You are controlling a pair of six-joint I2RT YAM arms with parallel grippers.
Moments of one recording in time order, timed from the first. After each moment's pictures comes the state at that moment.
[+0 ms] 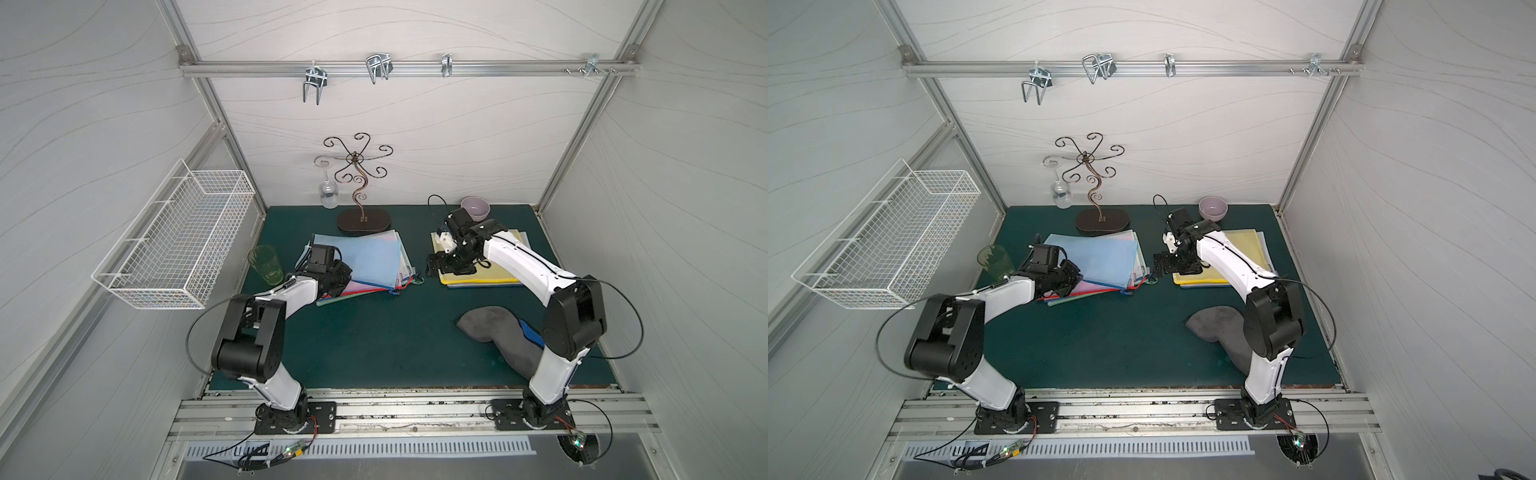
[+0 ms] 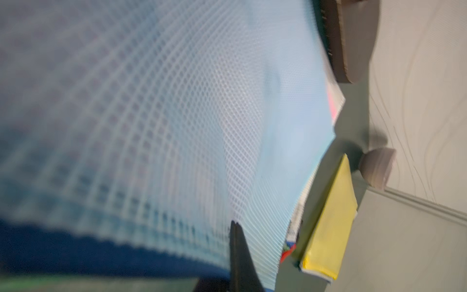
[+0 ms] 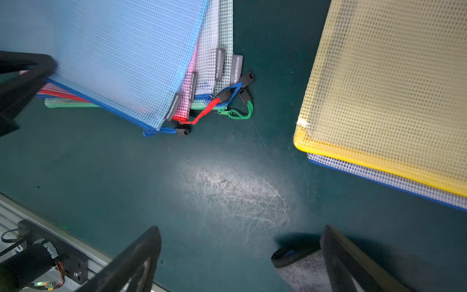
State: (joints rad) left arm -0.17 1.57 0.86 -0.17 0.23 -1.09; right arm 0.54 1.79 1.58 -1.03 -0.21 0.24
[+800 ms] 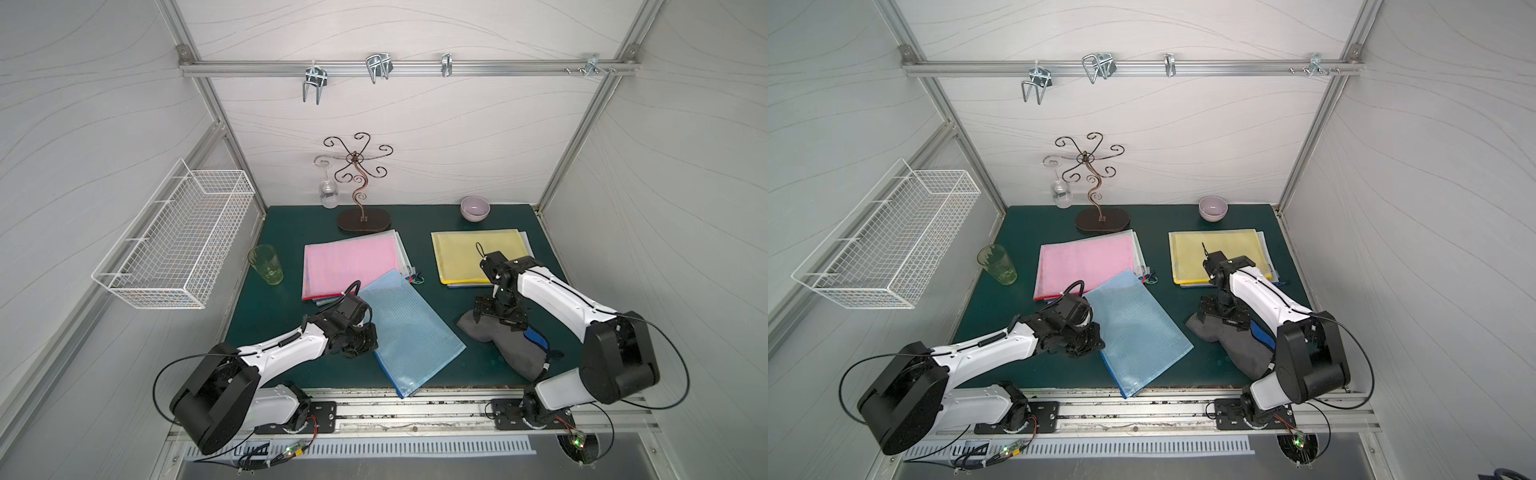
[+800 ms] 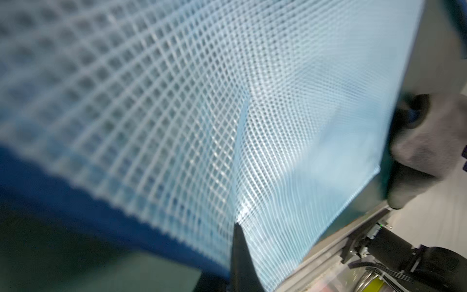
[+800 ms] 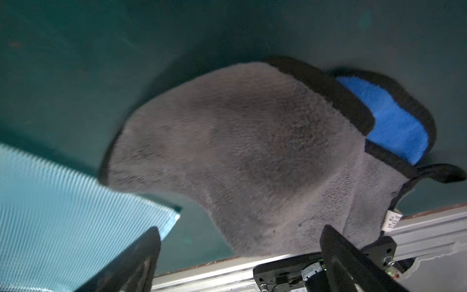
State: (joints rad) left arm -0.62 1.28 0.49 -0.37 0.33 -0.92; right arm 0.35 1.49 0.99 -1.15 -0.01 0.60
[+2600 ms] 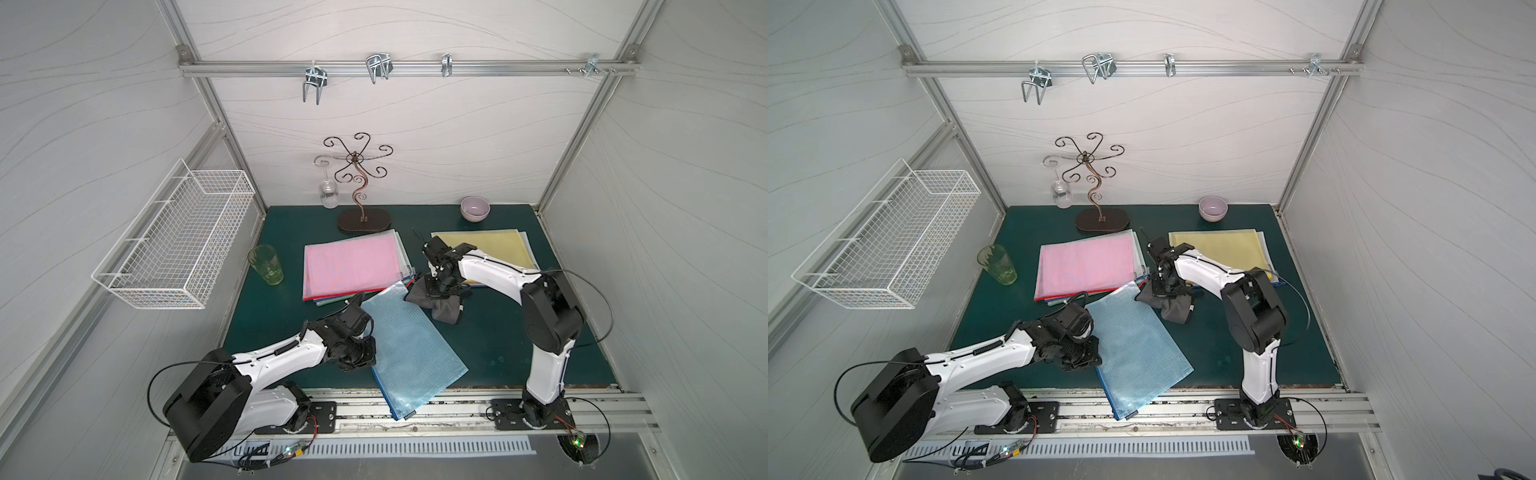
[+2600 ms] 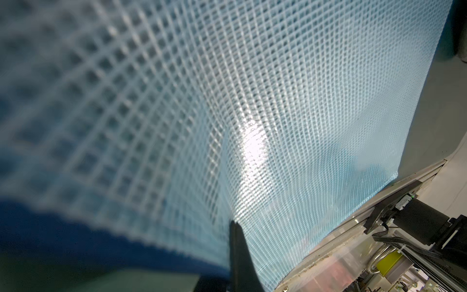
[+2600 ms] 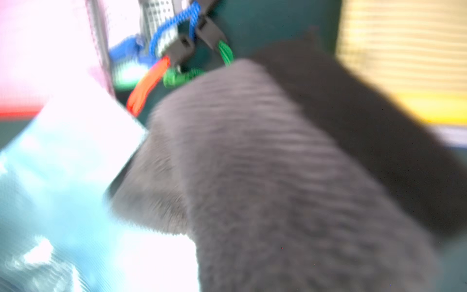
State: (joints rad) left arm -0.70 1.21 0.48 -0.50 0.35 -0.91; right arm 0.69 1.86 1.39 -0.89 -0.08 0.48
